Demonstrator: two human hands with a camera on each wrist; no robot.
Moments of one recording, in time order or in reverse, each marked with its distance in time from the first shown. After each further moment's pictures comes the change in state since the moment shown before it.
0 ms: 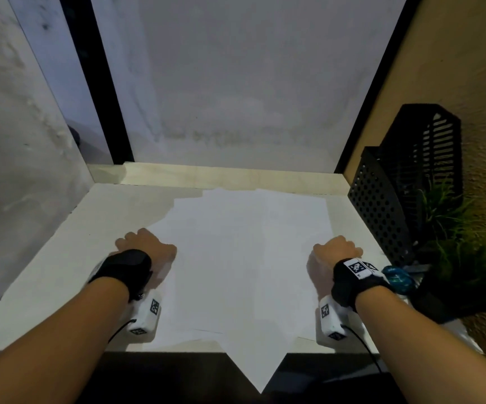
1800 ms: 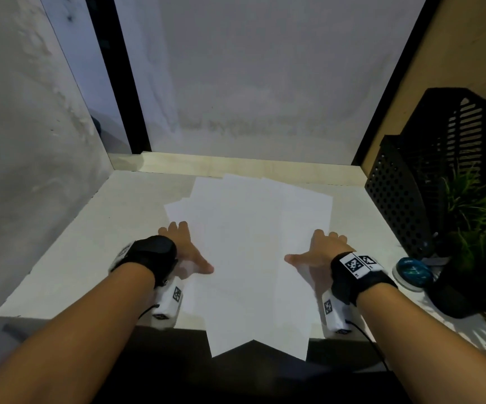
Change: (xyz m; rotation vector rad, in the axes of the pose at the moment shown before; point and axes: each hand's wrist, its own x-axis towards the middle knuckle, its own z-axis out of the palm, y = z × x) left_hand -0.030 0.013 0.008 0.107 -0.217 0.220; right_hand -0.035 -0.018 0.017 -0.287 -0.181 -0.295
